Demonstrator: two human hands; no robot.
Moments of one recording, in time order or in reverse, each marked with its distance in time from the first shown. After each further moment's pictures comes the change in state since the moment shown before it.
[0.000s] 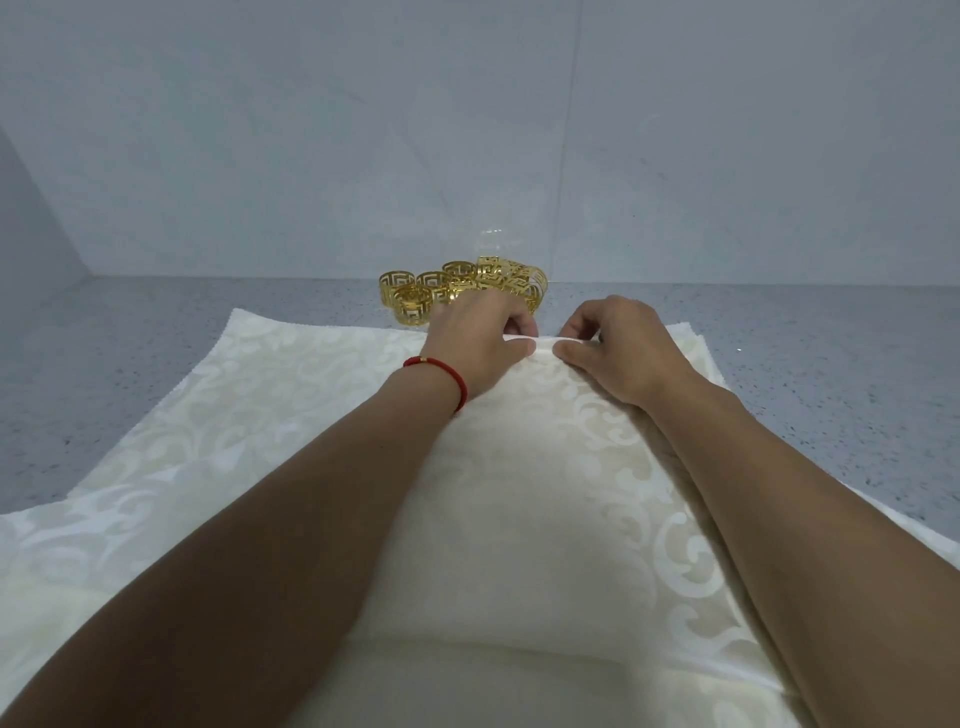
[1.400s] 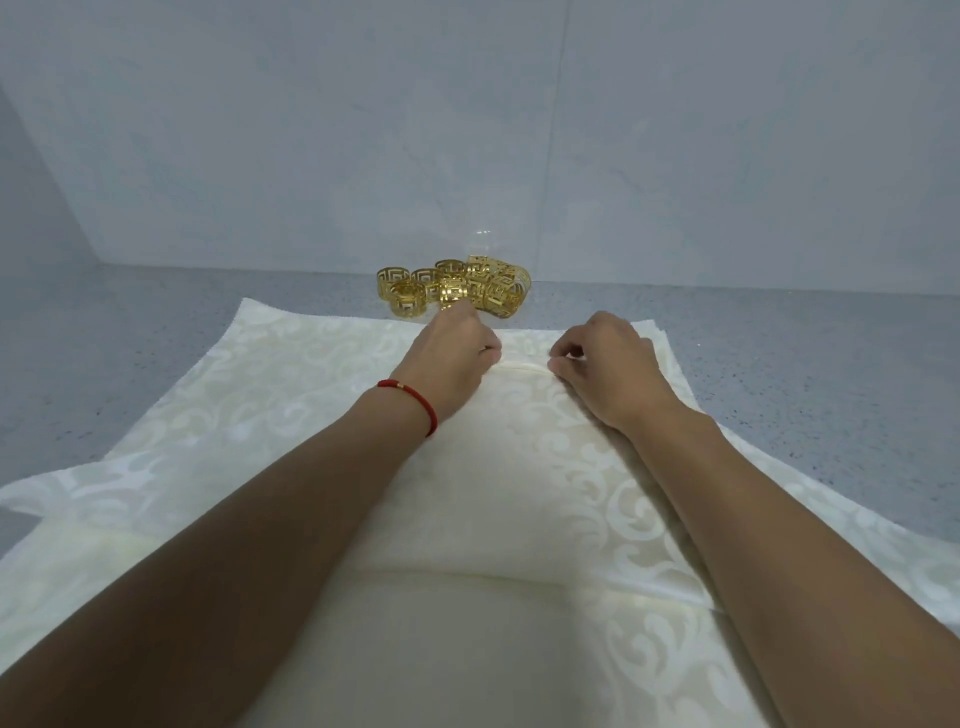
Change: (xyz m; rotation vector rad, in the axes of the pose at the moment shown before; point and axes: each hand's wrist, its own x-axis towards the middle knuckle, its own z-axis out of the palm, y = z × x) left_hand -0.044 0.003 -0.016 0.132 -0.063 0.108; right_hand -0.047 -0.010 -0.008 -0.180 0.033 -0.008
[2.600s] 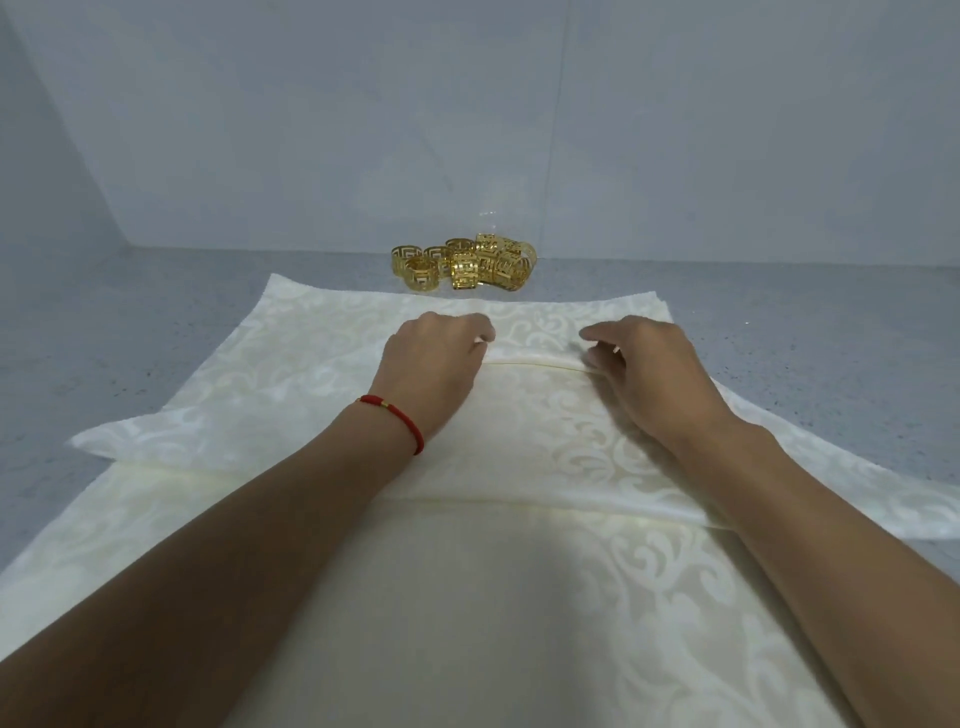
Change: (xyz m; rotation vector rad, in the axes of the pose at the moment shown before) left_hand -0.073 0.017 -0.032 0.070 0.121 -0.077; right_hand -0.075 -0.012 -0.035 -0.037 0.059 -0.086
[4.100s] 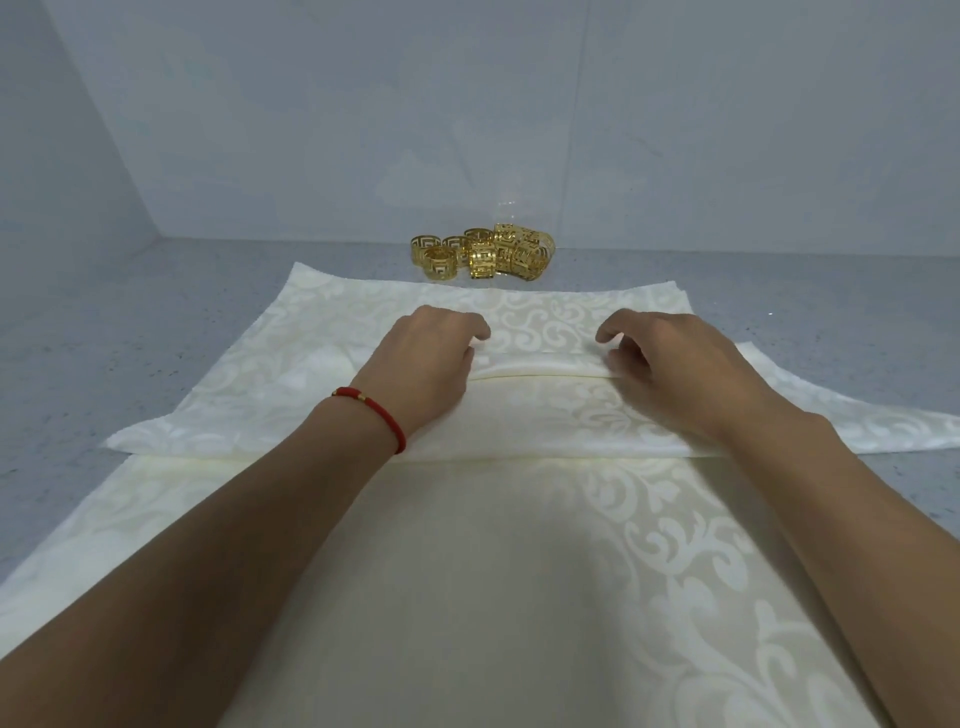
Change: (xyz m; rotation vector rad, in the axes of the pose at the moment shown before) left_hand -0.021 -0.001 -0.032 0.046 -0.144 0.010; right_hand -0.006 0.005 -0.014 -0.113 -0.132 -0.127
